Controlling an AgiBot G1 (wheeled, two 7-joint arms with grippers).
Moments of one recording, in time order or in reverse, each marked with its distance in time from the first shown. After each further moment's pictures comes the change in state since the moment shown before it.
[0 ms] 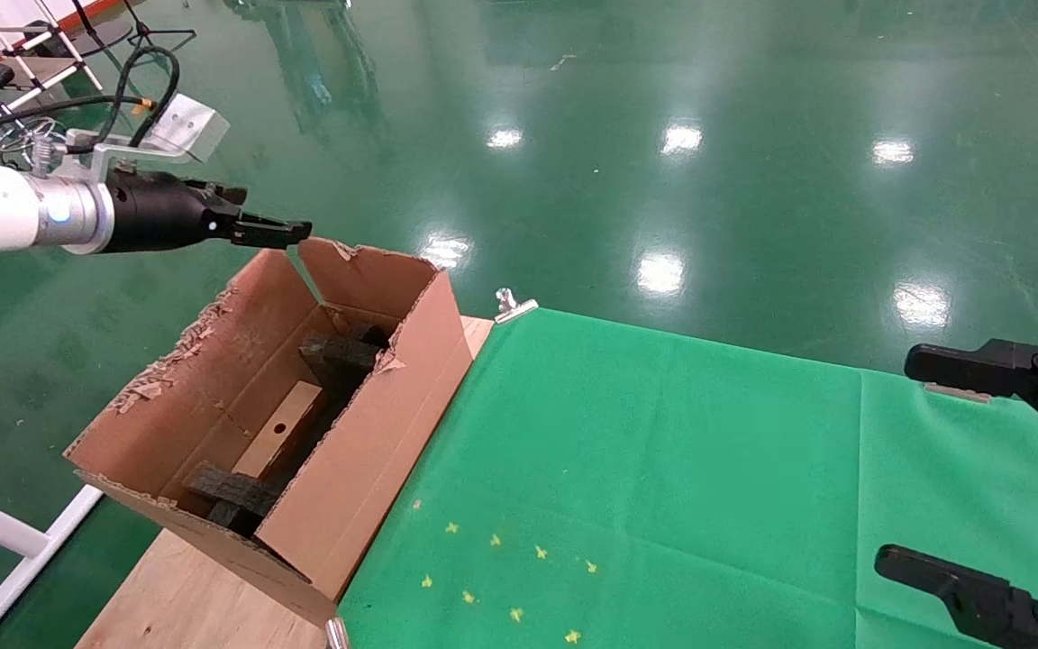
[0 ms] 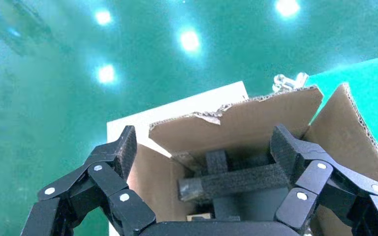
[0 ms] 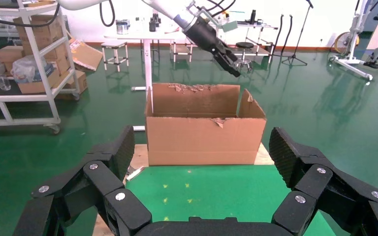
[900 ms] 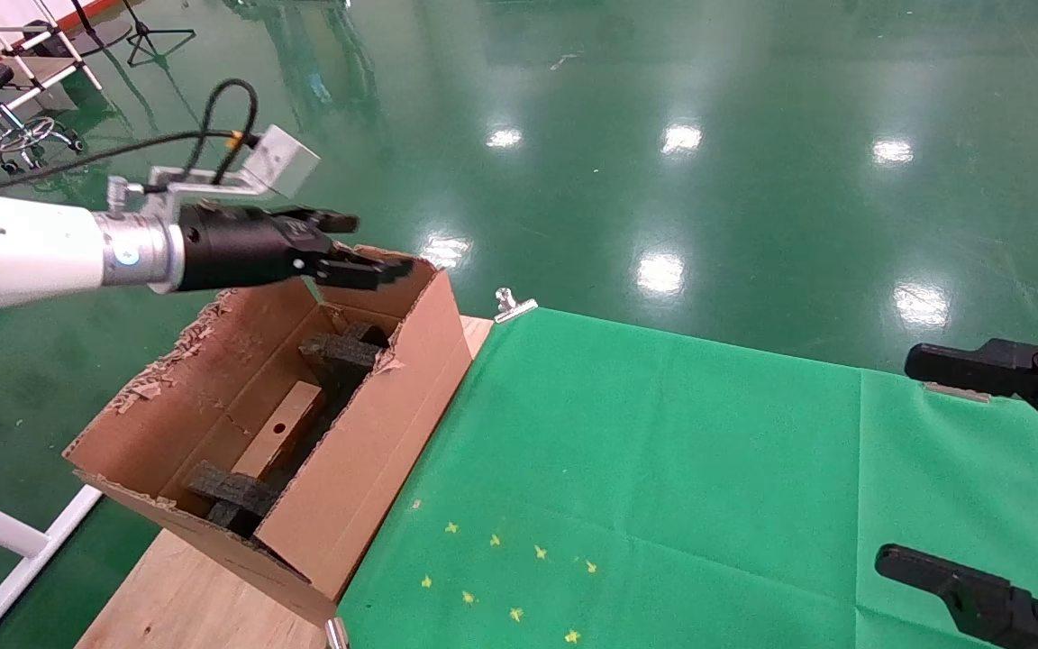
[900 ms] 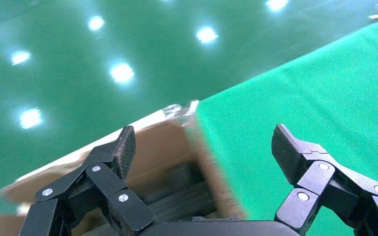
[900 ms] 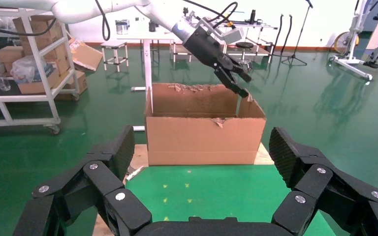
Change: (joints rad) left arm 0.191 -0.025 -0.152 -0.239 -0.243 0.146 0.102; right arm 0.000 0.000 0.000 0.000 0.000 0.000 0.000
